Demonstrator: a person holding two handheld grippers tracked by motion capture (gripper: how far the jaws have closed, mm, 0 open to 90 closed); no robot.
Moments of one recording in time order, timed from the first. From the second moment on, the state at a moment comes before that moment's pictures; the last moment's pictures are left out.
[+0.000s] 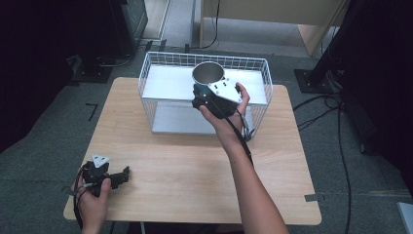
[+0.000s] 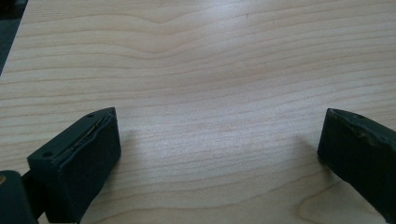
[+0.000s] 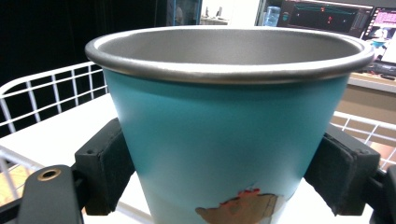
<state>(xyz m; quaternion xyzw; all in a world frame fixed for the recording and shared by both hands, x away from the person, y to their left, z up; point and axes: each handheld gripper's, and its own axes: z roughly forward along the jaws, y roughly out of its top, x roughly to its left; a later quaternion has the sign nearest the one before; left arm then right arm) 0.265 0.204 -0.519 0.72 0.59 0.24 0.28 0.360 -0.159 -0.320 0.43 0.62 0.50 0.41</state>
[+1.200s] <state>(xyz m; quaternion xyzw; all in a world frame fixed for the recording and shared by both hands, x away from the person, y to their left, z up) 0.265 0.204 -0.519 0.72 0.59 0.24 0.28 0.438 -0.162 -0.322 0.50 0.59 0.47 0.43</state>
